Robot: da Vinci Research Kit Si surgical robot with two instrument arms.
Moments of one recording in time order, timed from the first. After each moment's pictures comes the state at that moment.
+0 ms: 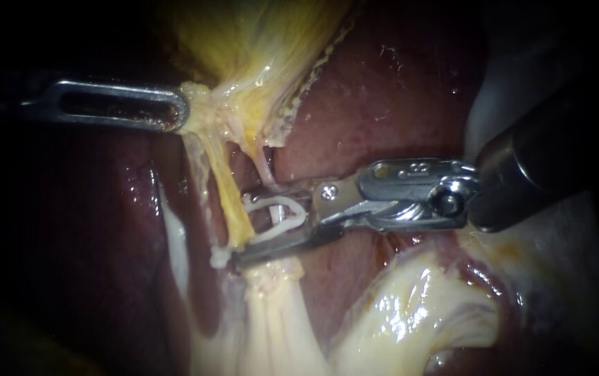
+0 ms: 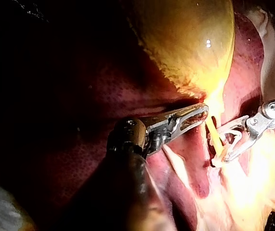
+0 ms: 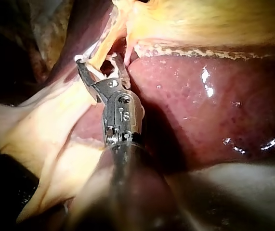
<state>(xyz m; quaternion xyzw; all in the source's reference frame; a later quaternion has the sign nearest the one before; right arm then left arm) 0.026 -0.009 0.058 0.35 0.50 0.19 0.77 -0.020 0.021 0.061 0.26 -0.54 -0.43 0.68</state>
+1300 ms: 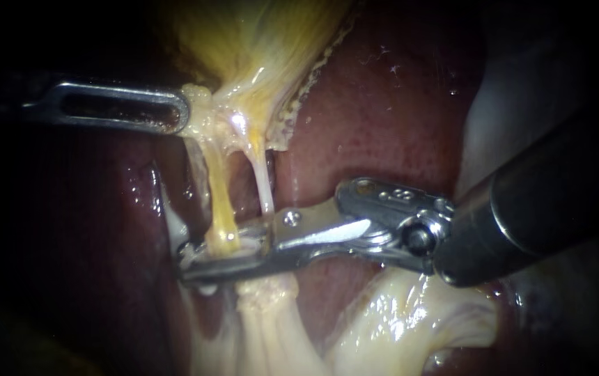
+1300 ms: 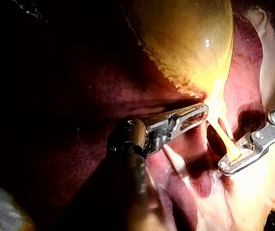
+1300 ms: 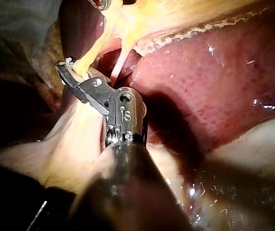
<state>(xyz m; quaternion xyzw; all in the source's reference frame) 0.028 -0.012 0.054 0.46 0.54 0.23 0.67 -0.020 0.021 0.061 0.26 -0.54 -0.43 0.68</state>
